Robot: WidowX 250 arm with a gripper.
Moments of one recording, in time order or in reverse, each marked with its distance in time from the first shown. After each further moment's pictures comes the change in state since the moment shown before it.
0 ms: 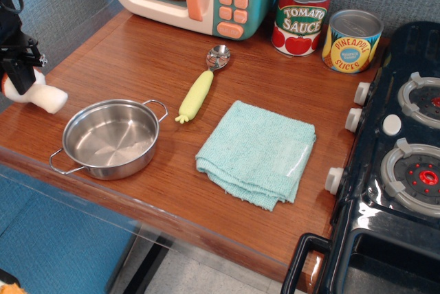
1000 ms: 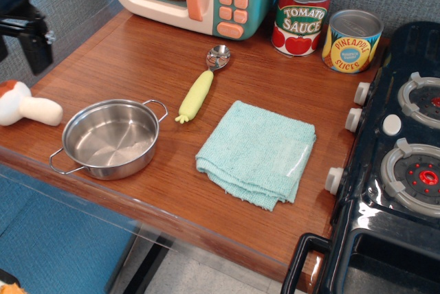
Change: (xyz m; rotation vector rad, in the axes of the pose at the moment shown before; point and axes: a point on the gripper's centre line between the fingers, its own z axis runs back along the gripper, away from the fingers) arm -0.001 -0.034 0.043 0.032 0.042 -0.125
